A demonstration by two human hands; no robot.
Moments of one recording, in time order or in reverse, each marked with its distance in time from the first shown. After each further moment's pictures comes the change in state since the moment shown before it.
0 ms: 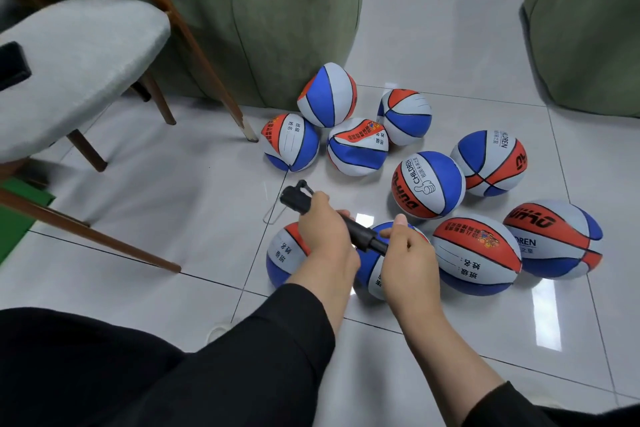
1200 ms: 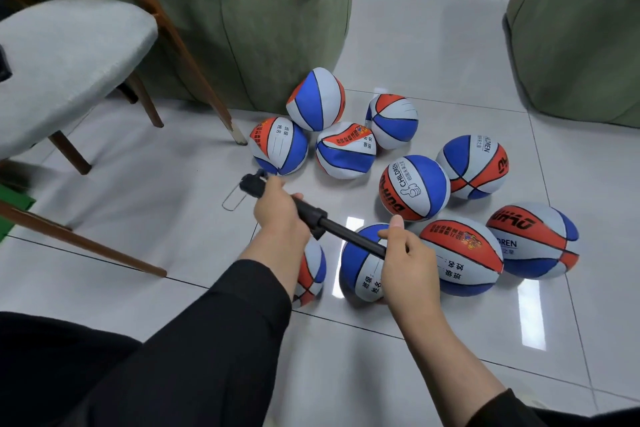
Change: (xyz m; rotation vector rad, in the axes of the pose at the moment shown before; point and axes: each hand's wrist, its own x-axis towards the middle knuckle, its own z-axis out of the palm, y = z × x) left_hand 0.020 0.050 -0.006 -0.043 0.049 0.020; right_hand -0.002 -0.002 -0.019 0.015 0.004 0.037
